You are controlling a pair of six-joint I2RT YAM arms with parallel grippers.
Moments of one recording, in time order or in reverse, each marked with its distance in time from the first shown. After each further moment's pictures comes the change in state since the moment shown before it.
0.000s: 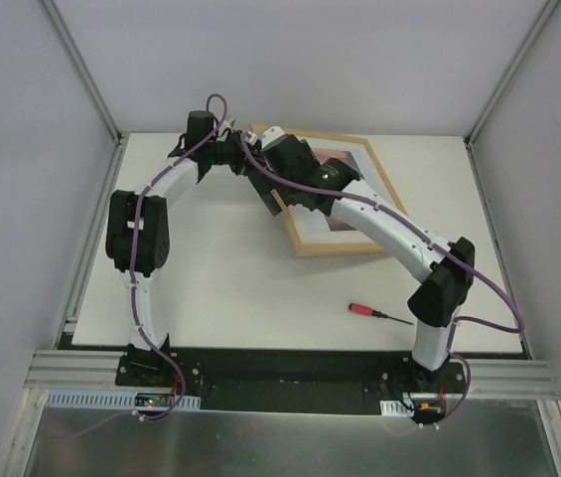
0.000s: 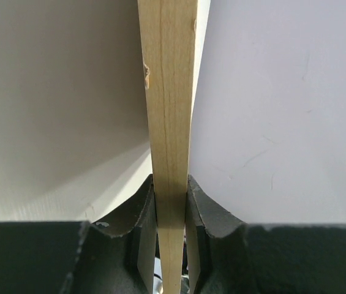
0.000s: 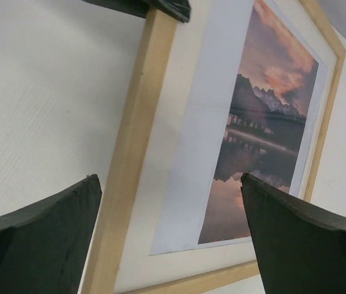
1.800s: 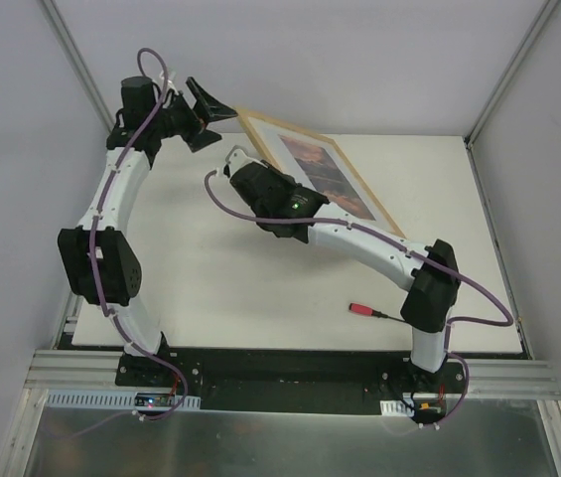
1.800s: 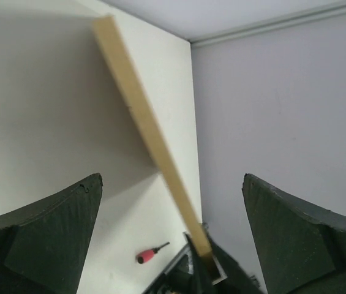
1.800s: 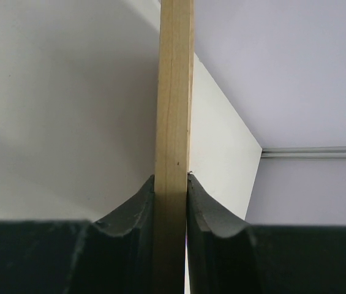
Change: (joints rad) left arm 0.136 -0.304 0.079 -0.238 -0.122 0.183; right arm 0.186 0.027 -0.123 0.266 0.470 -0.391
